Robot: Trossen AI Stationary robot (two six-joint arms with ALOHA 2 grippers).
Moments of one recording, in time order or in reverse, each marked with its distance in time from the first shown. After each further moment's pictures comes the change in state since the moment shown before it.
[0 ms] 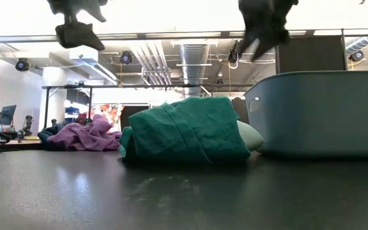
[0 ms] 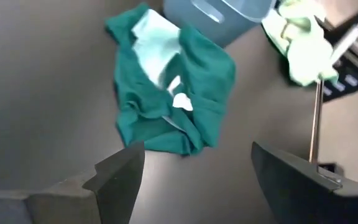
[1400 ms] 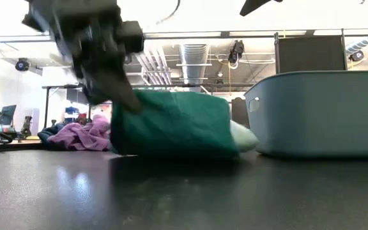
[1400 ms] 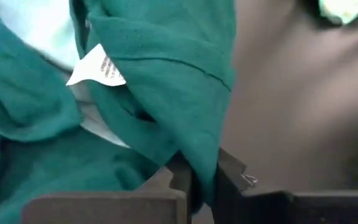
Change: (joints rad) left arm -0.188 0.524 -0.152 0.633 -0.049 -0.006; right arm 0.370 0.146 0.285 -0.134 0.107 0.043
